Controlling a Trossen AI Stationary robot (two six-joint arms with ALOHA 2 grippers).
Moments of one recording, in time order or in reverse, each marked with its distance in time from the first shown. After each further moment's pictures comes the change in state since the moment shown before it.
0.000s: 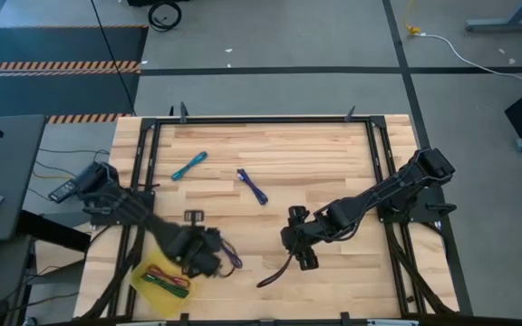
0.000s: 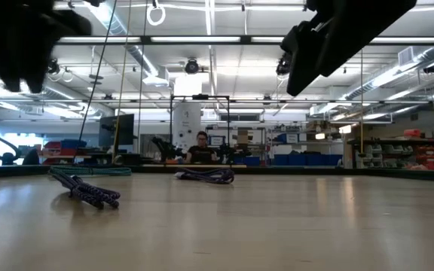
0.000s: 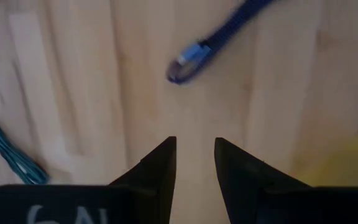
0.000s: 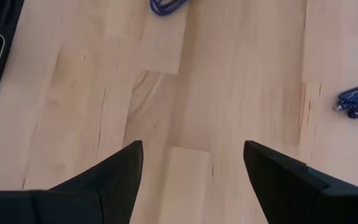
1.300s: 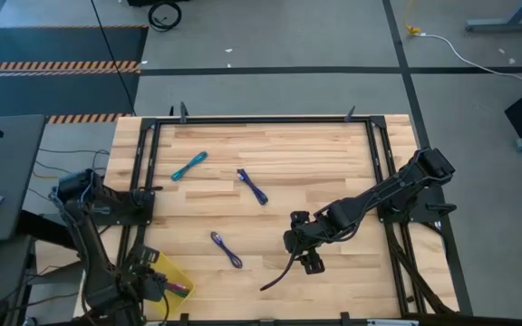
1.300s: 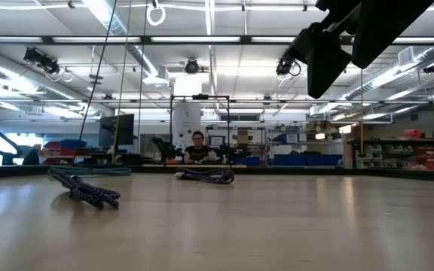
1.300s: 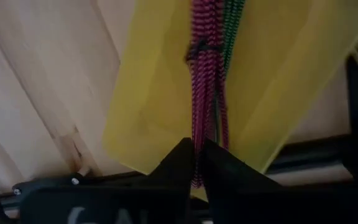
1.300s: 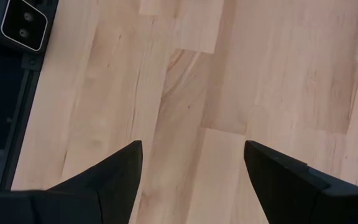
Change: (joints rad) left arm -0.596 -0.023 0.000 -0.085 0.132 -0.290; right arm 0.005 0.000 -0.001 -0.028 -0.131 0.018
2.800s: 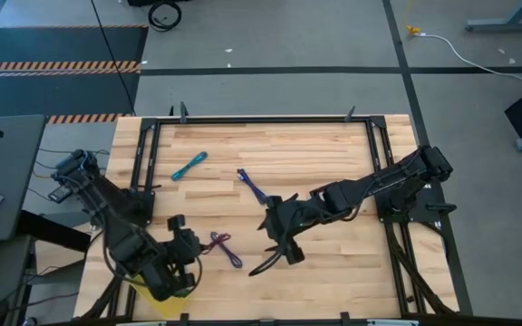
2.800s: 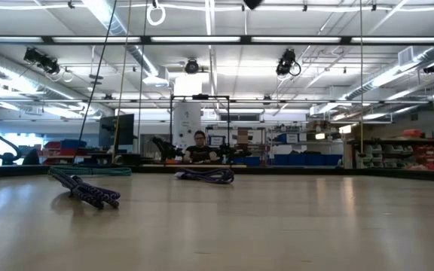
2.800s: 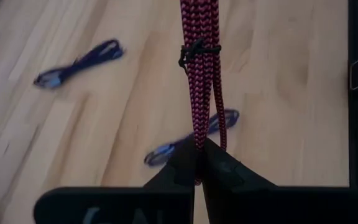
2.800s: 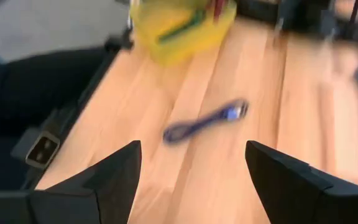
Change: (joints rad) left arm 0.329 -0.190 0.000 0.251 -0.542 -0.100; right arm -0.094 0.001 0.223 0.143 0.004 -0.254
